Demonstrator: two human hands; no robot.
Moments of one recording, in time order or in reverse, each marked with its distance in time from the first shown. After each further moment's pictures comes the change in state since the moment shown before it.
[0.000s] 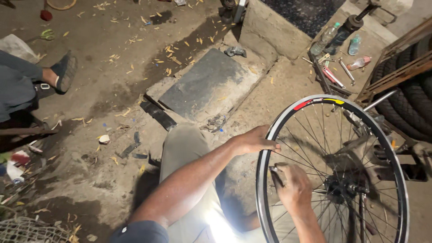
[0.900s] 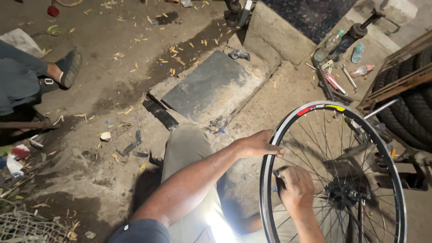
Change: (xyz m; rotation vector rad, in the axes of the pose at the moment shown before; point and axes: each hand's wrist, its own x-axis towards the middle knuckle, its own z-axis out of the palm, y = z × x) left_hand -0.001 0.000 0.001 0.012 -0.023 0.029; right_hand 0.010 -0.009 -0.004 0.000 0.002 -0.057
